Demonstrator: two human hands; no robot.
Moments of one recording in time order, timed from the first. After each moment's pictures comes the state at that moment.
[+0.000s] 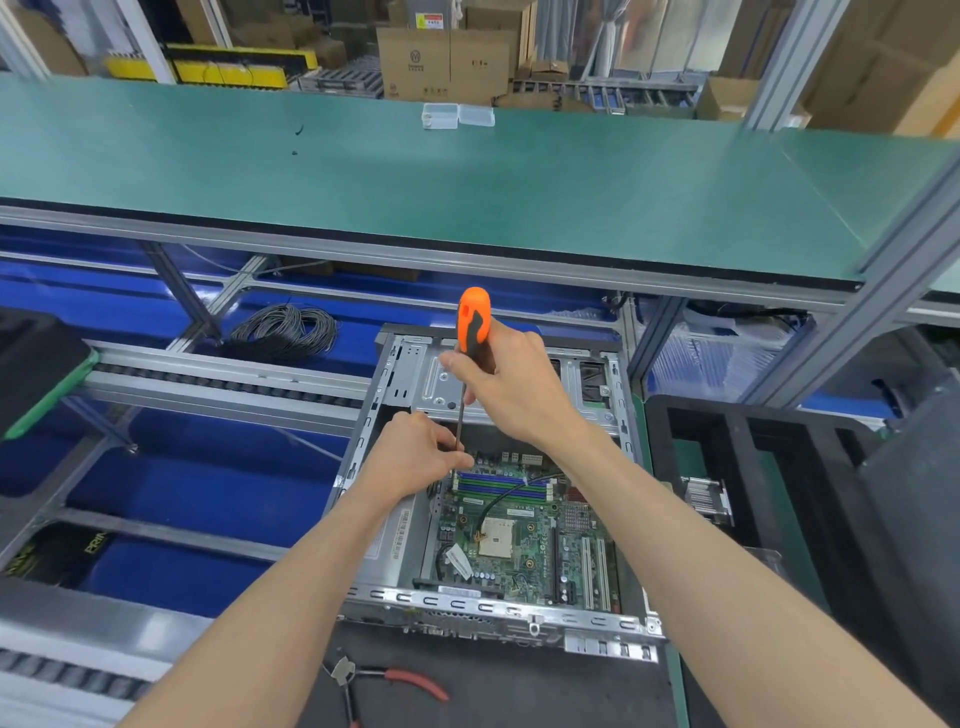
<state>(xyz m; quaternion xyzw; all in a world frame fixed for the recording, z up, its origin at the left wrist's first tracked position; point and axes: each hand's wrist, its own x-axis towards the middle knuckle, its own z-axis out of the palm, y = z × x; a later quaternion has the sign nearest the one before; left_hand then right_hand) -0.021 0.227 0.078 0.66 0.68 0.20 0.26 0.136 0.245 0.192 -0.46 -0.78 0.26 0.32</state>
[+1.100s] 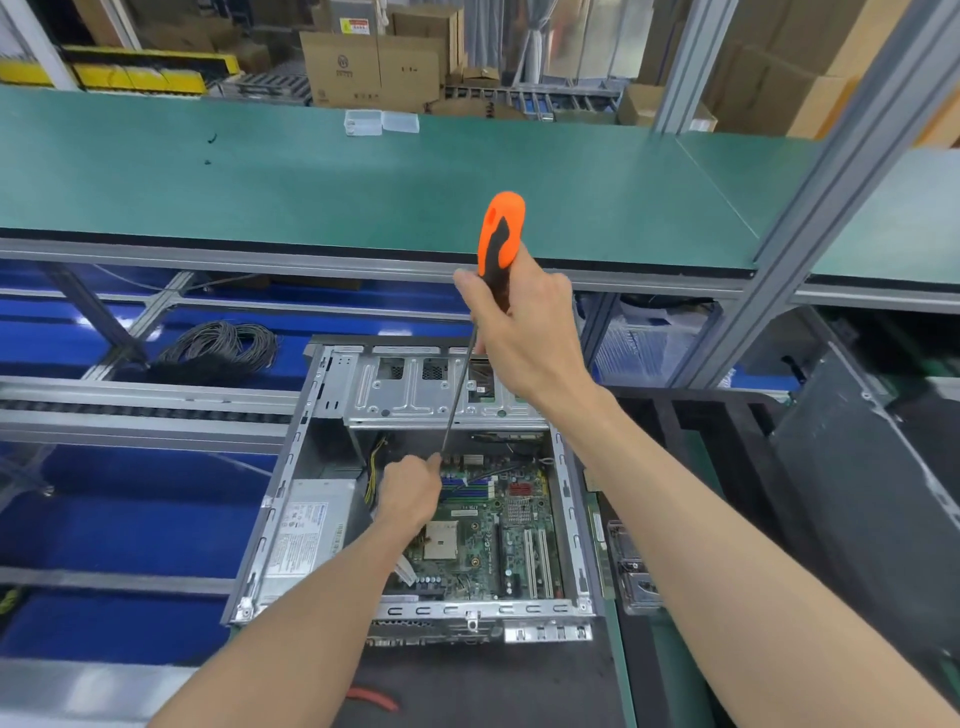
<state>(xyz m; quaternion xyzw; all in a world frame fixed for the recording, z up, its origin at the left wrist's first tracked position) 0.064 0.226 0.032 0.54 0.77 0.16 0.30 0.200 0.240 0.256 -0.48 -0.72 0.16 0.48</state>
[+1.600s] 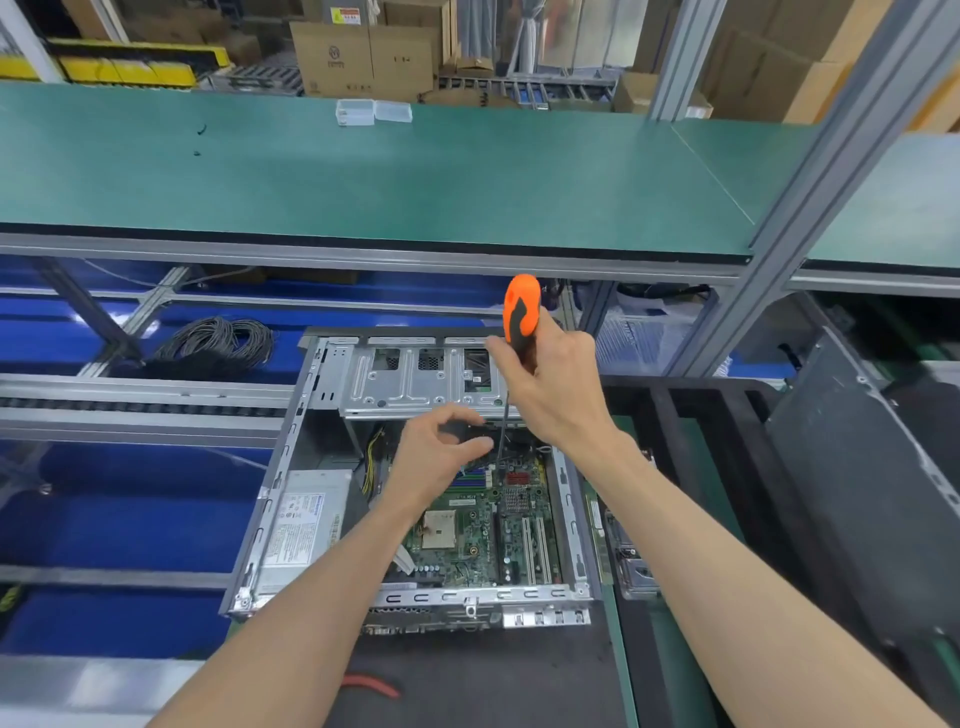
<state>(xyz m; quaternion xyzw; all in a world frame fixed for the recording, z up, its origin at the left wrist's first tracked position) 0.079 0.215 0.077 0.56 0.55 0.42 0.45 0.236 0.220 0.199 -0.51 -0.73 0.11 0.43</state>
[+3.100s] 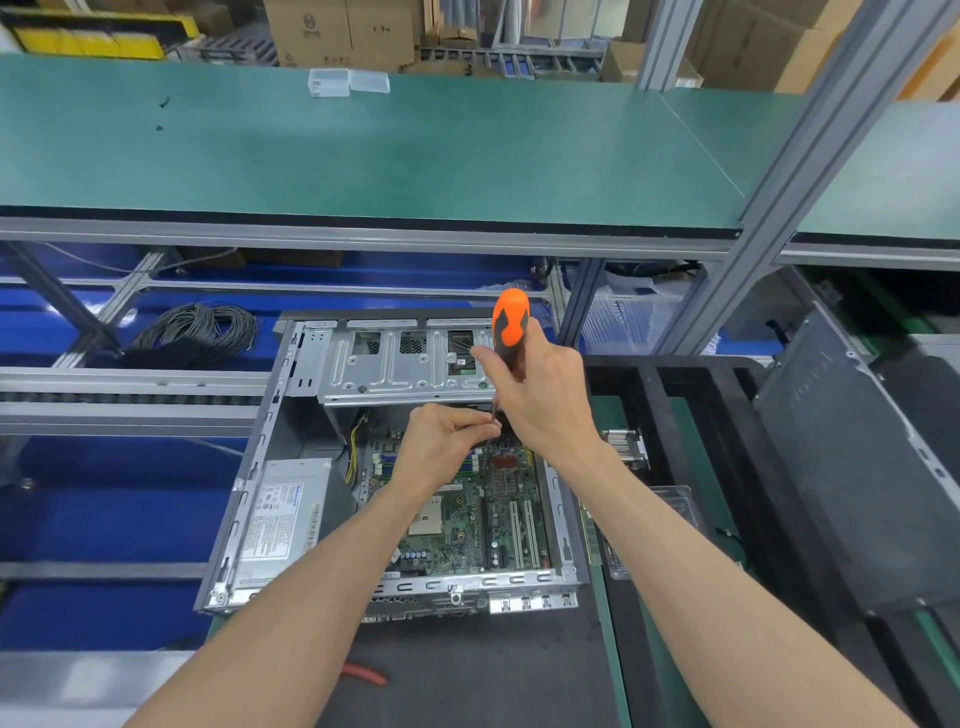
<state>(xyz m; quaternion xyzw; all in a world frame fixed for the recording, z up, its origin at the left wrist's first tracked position) 0.102 0.224 0.064 0.63 0.55 0.37 0.42 0.244 0.216 0.157 -0.55 -0.70 0.12 0.43</state>
